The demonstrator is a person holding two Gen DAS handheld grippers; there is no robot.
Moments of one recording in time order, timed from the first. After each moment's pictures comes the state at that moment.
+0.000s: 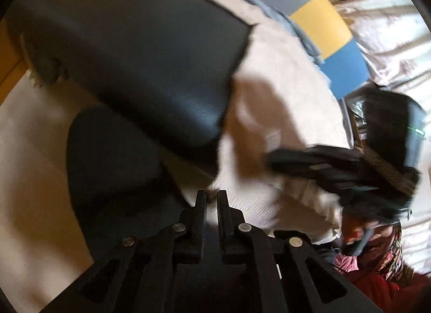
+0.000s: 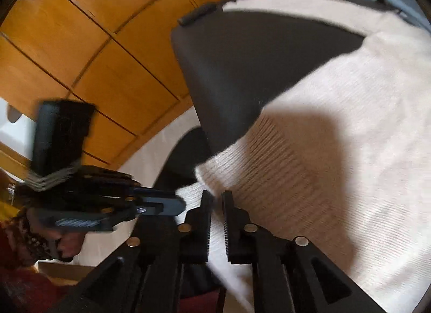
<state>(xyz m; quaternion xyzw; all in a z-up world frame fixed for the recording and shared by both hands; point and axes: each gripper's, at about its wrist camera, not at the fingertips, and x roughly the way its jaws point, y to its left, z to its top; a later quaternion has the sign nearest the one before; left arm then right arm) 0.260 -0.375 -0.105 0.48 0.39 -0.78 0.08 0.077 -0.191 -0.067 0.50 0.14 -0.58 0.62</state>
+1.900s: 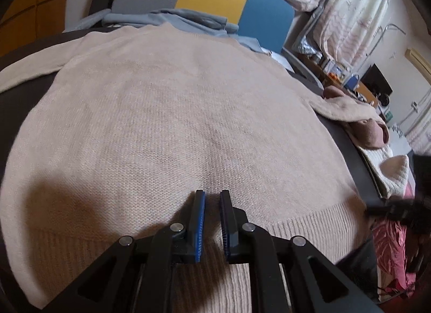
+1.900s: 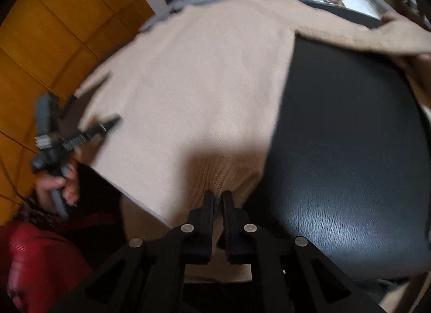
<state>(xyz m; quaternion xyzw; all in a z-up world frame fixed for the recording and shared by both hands) 0.108 -0.191 -0.079 0.45 0.14 -0.88 -0.07 0.052 0.157 -0.028 0.53 -0.02 -0.79 0.31</state>
